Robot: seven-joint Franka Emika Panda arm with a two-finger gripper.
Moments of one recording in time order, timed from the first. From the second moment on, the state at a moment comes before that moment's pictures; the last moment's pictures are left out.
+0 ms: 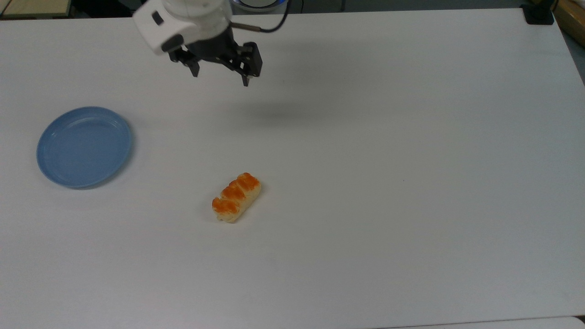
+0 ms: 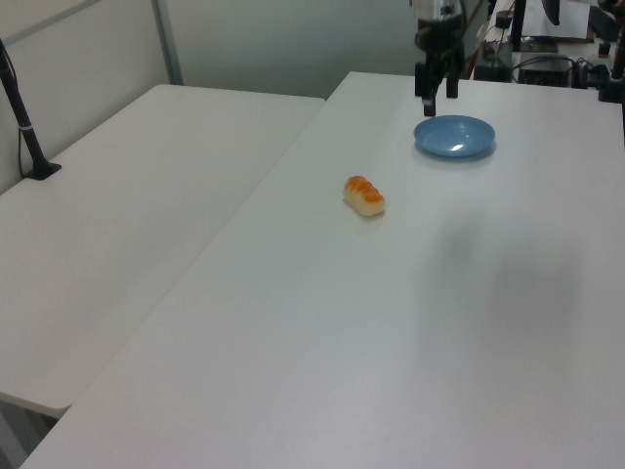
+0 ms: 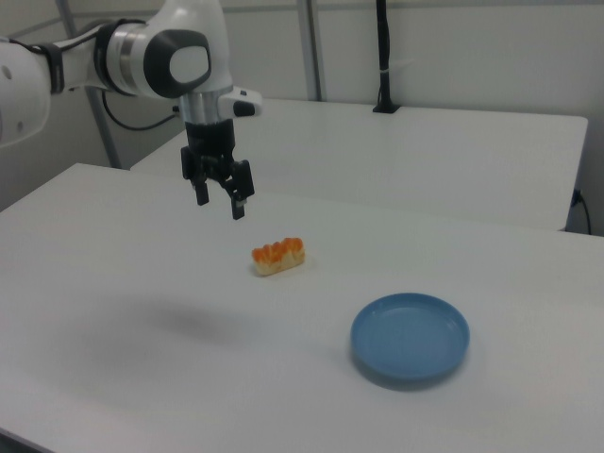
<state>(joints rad) 0.05 0.24 -0.08 -1.51 0.02 1.64 0.14</state>
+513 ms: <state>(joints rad) 0.05 0.28 -0.08 -1.50 0.02 1.64 0.07</state>
